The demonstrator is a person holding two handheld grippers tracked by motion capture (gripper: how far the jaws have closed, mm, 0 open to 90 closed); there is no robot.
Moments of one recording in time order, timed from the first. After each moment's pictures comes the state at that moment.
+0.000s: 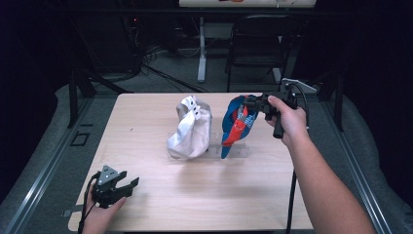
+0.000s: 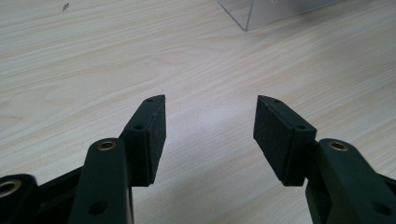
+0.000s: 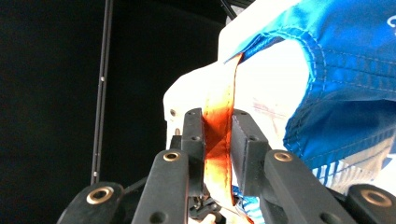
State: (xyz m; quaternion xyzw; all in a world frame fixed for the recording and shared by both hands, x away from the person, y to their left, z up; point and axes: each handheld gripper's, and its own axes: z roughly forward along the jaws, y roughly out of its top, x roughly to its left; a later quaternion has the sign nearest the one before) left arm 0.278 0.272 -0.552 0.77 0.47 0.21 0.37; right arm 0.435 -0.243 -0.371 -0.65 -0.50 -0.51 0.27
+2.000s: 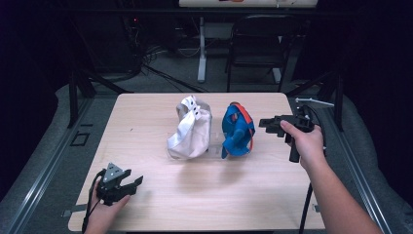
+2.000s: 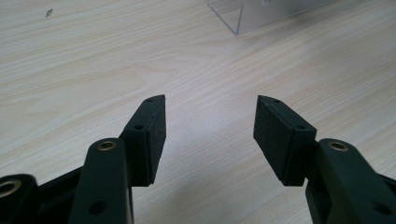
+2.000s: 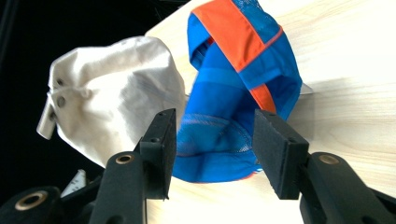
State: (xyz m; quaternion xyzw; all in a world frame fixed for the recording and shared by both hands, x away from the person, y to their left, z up) left arm 0.286 0.264 -0.553 0.78 0.46 0.21 0.36; right arm 0.392 -0.280 -0.405 -0.68 -0.57 -0.45 0.12
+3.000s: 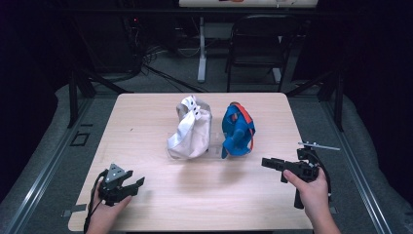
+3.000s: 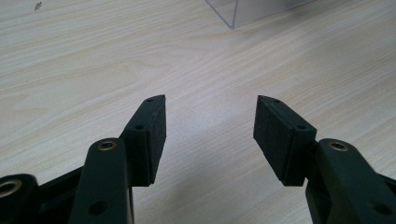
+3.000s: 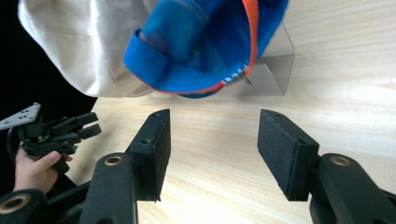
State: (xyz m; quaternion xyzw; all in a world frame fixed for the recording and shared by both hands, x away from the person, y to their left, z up) left arm 0.286 0.259 -0.557 0.78 0.46 0.20 0.36; right arm 0.296 -0.282 -0.466 -0.59 -0.64 -0.48 0.02
